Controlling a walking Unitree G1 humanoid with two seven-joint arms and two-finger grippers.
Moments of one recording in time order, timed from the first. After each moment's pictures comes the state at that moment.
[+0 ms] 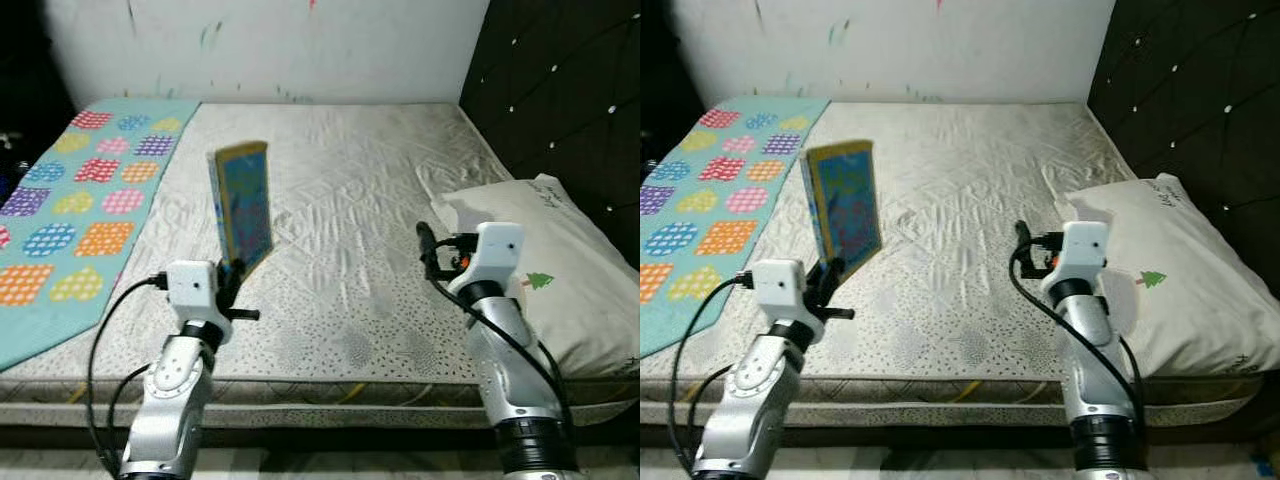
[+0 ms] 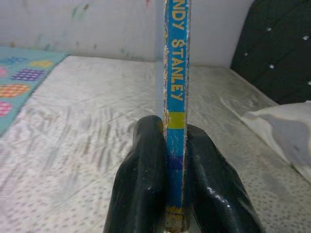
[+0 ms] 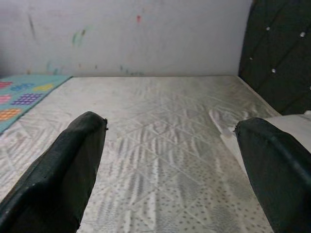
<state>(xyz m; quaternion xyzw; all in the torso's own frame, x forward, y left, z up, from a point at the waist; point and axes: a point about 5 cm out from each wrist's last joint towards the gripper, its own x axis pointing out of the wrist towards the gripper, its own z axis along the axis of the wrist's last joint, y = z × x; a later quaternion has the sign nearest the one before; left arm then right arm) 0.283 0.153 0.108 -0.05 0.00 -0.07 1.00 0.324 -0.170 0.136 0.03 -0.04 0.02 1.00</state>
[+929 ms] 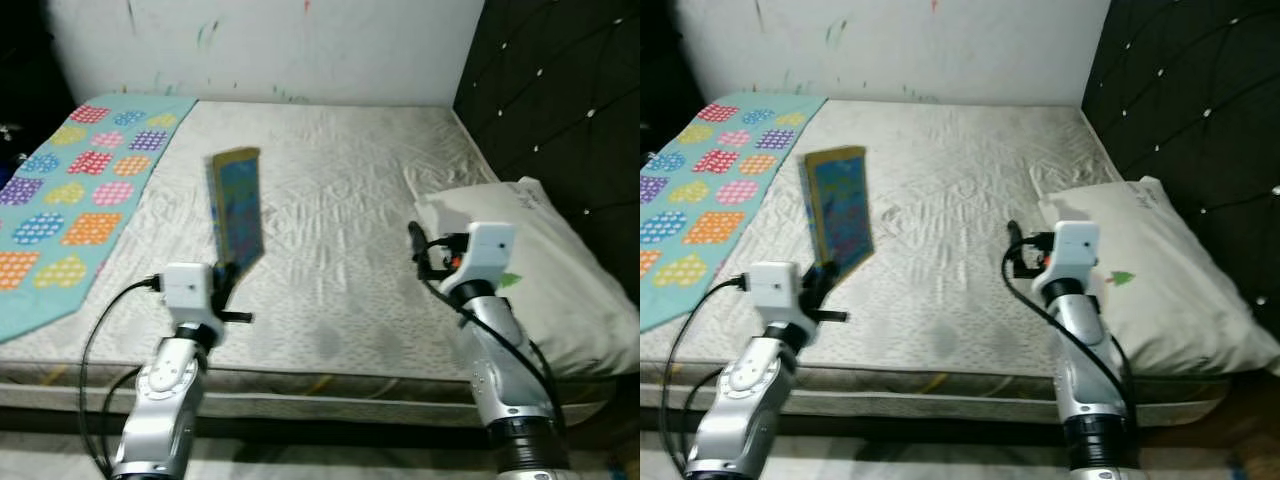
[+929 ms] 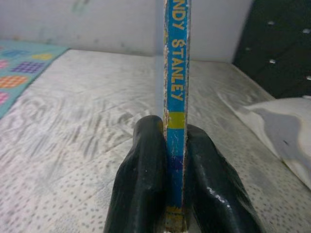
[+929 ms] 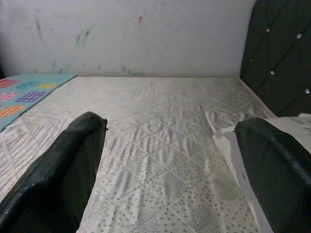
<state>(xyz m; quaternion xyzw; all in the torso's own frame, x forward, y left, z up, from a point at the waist) 0.283 0.158 0.103 -0.05 0.01 -0.06 1.00 0.326 -0.163 0.137 0.03 -0.04 0.03 1.00</state>
